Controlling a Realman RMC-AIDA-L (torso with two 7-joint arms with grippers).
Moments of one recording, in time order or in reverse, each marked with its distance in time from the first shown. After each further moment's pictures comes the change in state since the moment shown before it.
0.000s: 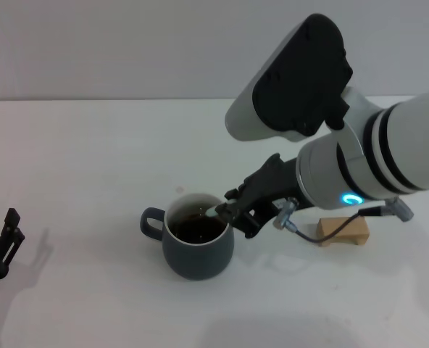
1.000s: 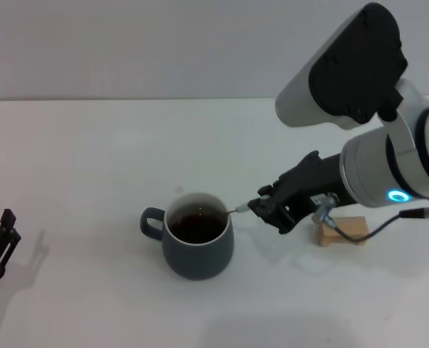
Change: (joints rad) left arm 0.007 0.000 -0.011 -0.004 0.000 0.000 0.000; right arm -0.079 -0.001 0.088 0.077 -0.002 0.077 -0.020
